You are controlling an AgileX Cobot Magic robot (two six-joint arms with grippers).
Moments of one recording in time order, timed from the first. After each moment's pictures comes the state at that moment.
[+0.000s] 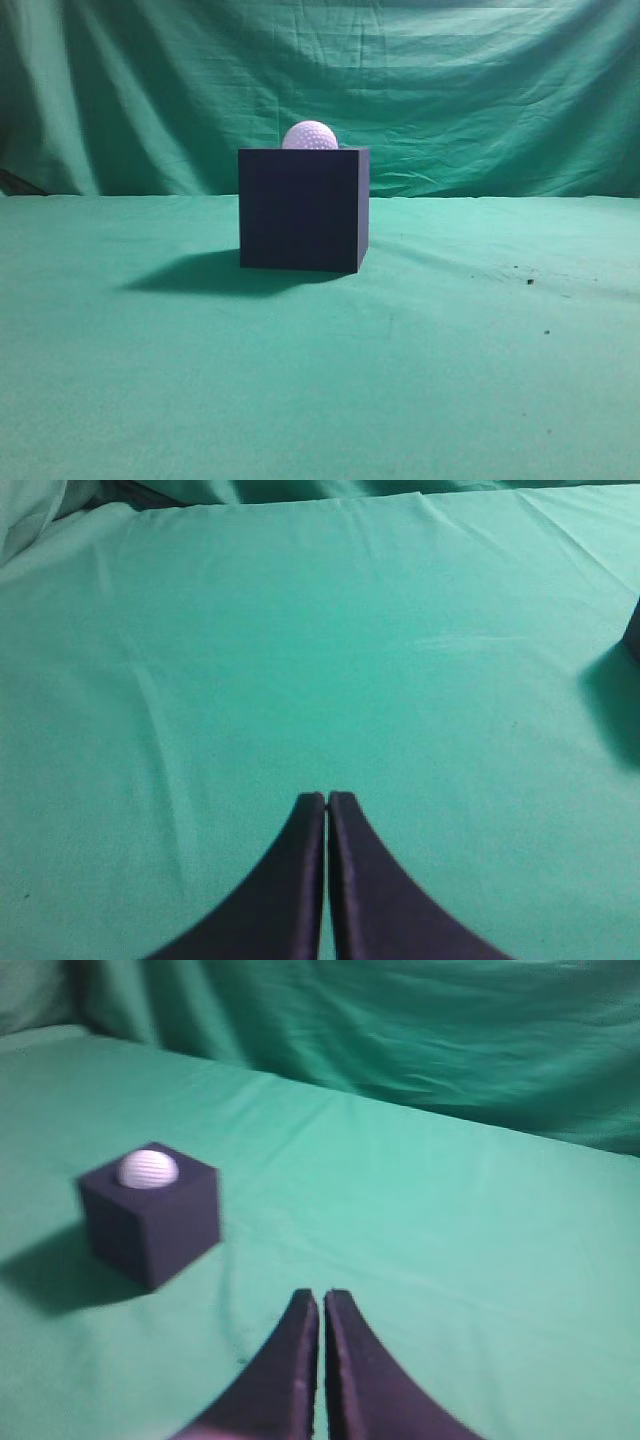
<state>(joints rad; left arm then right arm) -0.10 -0.02 0.02 0.09 0.36 -0.03 0.44 0.21 -0.25 -0.02 0.39 -0.06</state>
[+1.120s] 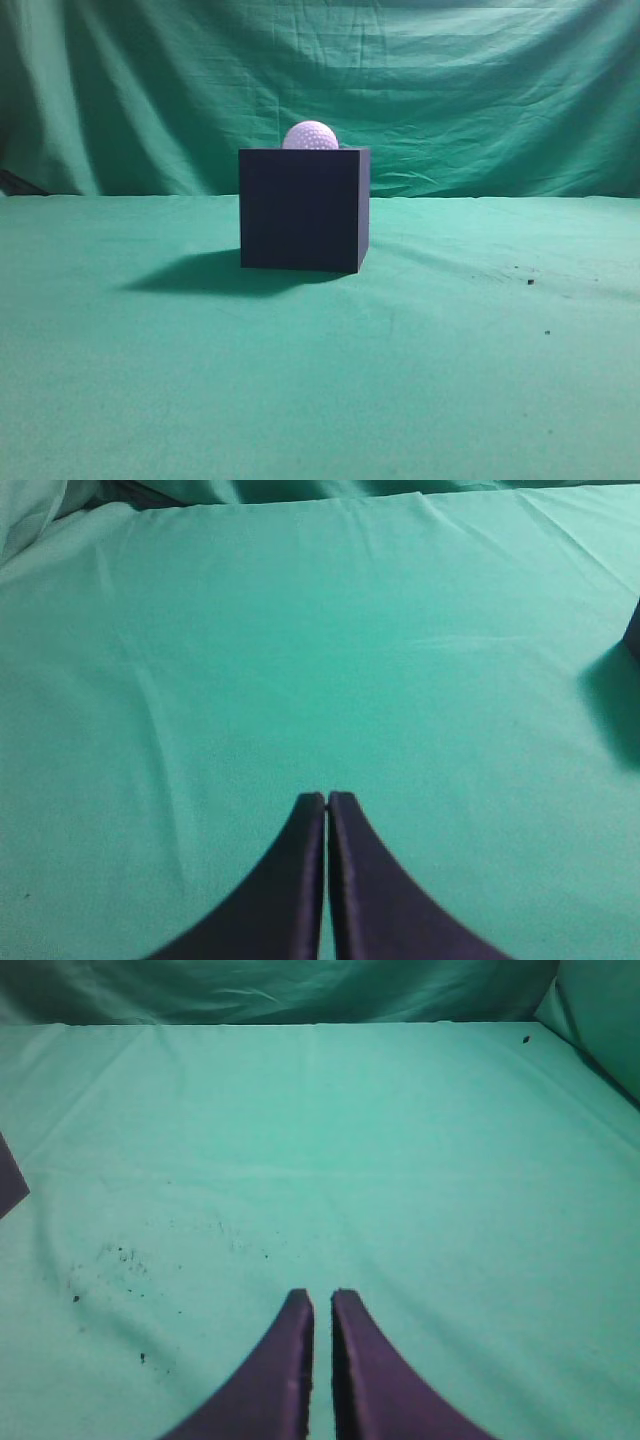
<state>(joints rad) -0.10 -0.02 0.02 0.09 0.36 -0.03 0.07 -0.01 0.03 0.05 0.37 -0.04</state>
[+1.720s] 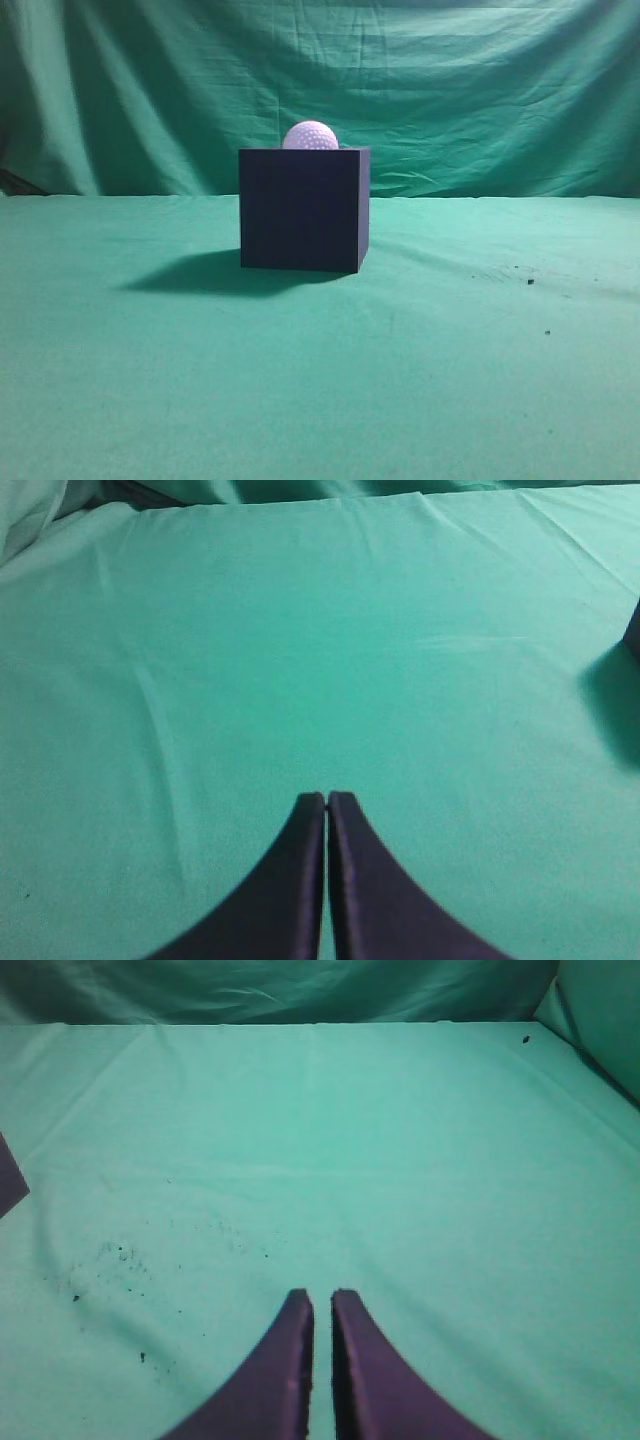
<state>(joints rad) -0.10 -0.02 0.02 0.09 0.36 -0.03 0.07 -0.01 0.03 0.05 0.37 -0.04</state>
